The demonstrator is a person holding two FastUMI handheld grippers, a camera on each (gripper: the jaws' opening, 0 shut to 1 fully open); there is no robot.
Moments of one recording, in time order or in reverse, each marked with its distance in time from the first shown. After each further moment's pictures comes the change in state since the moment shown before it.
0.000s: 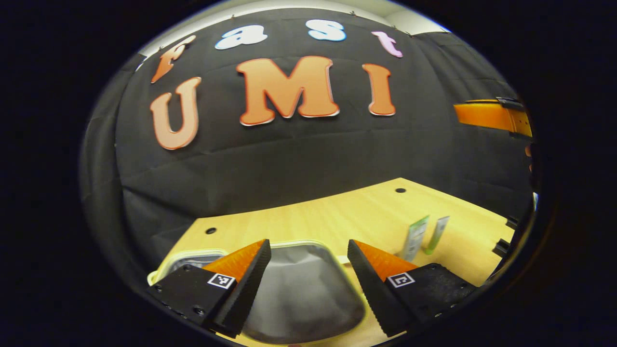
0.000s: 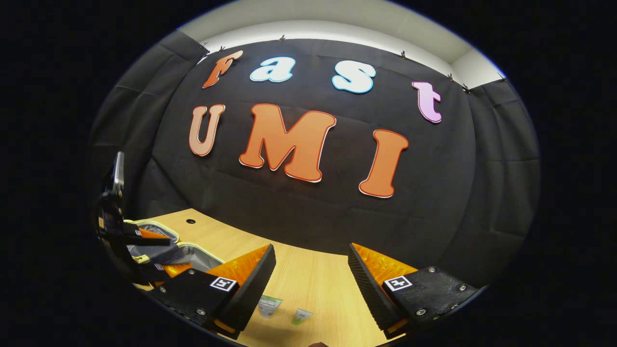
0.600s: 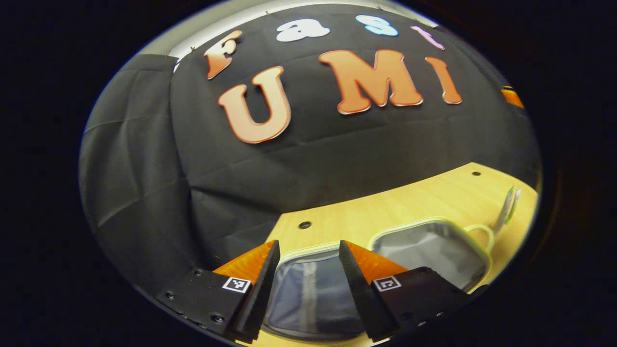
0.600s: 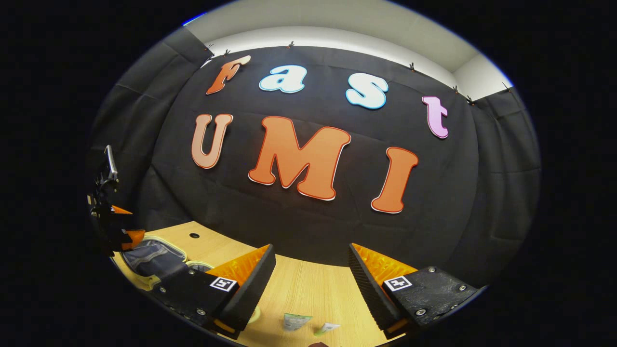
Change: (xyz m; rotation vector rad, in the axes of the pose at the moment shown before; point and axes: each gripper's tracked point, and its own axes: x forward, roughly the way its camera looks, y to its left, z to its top) left arm -0.063 0.246 -0.014 0.045 0.020 0.357; right arm 0.012 0.069 0.044 -0.010 -0.062 -0.010
